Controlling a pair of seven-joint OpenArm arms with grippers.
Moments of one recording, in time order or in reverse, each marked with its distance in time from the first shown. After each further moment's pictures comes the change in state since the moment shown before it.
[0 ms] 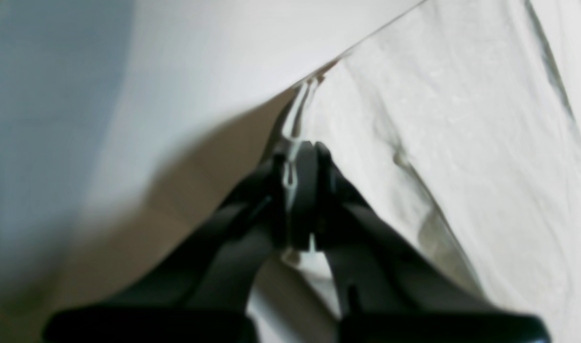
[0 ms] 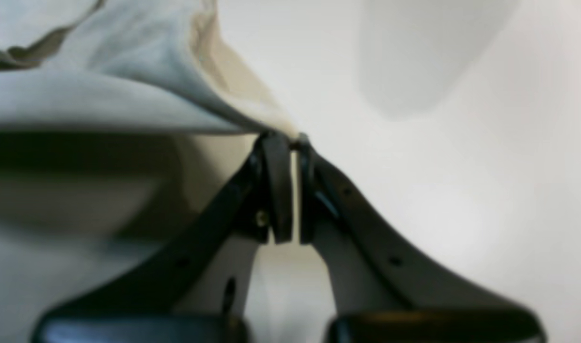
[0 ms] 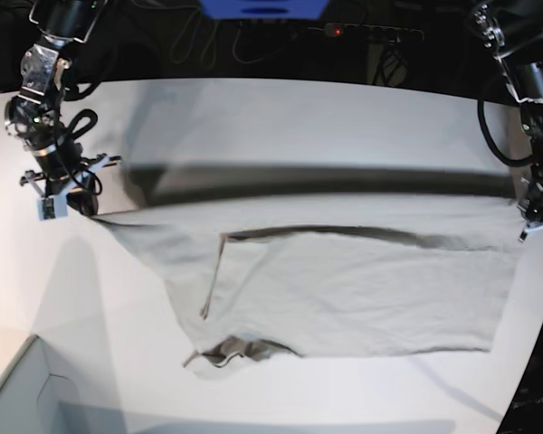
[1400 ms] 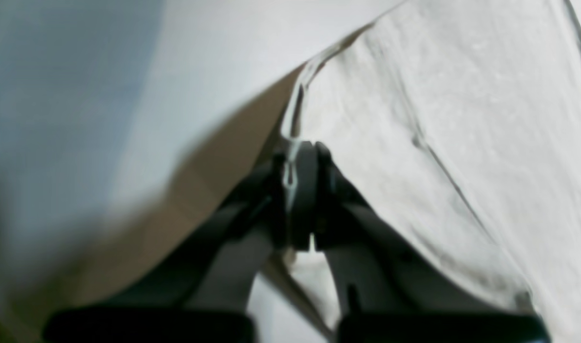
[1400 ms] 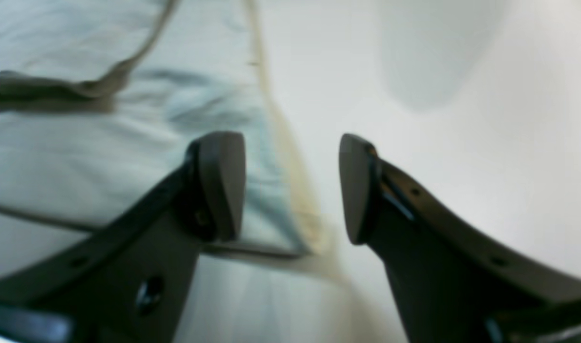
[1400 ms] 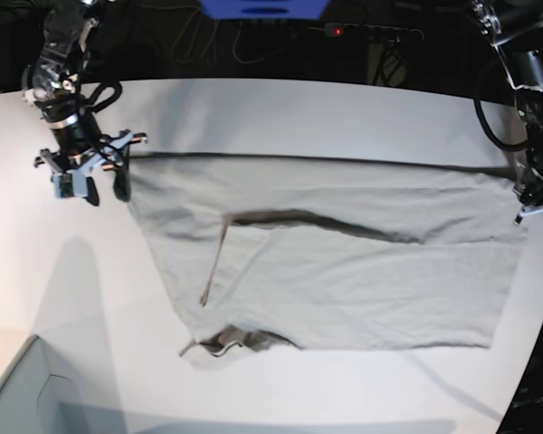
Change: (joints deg) left arm 3.0 0.5 0.0 -0.2 0.2 -0.1 -0.6; right arm -8.0 -8.7 -1.6 14.1 -0.1 0.0 -0.5
